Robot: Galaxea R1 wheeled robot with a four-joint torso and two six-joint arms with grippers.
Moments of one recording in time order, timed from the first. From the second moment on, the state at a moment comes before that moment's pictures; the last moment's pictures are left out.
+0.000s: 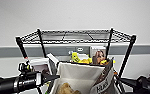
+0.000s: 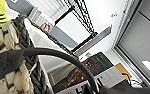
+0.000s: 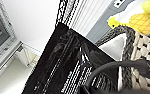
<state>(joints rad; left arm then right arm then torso) 0.17 1.70 -0.50 -0.03 0.02 -0.68 -0.37 1.70 -0.50 0.40 0.21 0.26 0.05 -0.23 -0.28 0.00</state>
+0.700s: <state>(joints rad) -0.14 1.68 -0.46 -0.03 0.10 -0.88 -0.10 1.66 -0.46 0.56 0.12 0.26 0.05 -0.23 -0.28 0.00</state>
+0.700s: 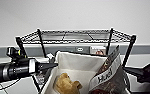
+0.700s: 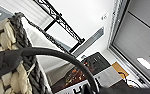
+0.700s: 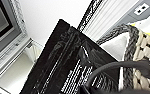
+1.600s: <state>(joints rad) -0.51 1.66 -0.50 -0.03 0.23 -1.19 0.30 1.65 -0.46 0.83 -0.05 0.26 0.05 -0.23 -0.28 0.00</state>
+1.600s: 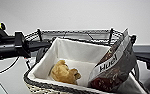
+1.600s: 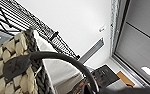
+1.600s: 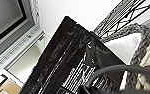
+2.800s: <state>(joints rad) -0.75 1.90 -0.74 -0.09 0.29 -1.31 0.61 1.89 -0.77 1.06 -0.15 0.26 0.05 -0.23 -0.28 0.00</state>
